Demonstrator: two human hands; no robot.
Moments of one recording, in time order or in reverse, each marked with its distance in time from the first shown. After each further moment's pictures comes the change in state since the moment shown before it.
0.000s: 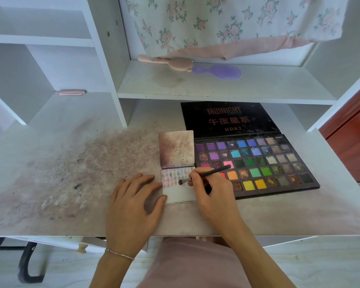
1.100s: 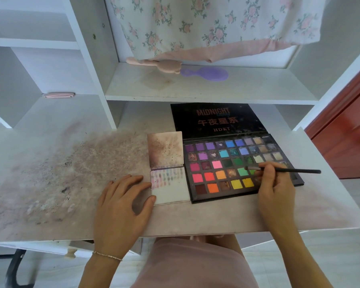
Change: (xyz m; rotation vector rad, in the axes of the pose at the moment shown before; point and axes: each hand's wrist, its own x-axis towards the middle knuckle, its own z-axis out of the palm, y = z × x) left_hand 0.001 0.001 -0.001 -0.015 -0.019 -0.026; right_hand -0.007 0.048 -0.090 -0.015 0.500 0.128
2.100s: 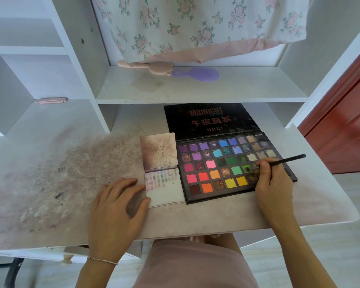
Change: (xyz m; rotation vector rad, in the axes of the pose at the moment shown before) left_hand 0.000 0.000 0.001 0.010 0.020 0.014; right_hand 0.011 0.011 -0.008 -0.172 -0.056 0.039
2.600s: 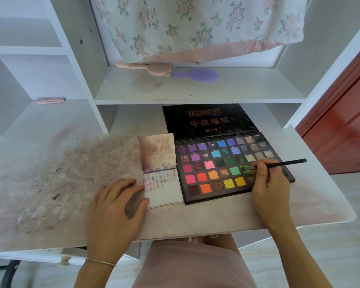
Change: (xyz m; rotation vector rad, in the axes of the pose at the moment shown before) left_hand 0.000 0.000 0.001 0.005 -0.001 -0.002; right_hand -0.005 -0.005 0.001 0.054 0.025 -0.052
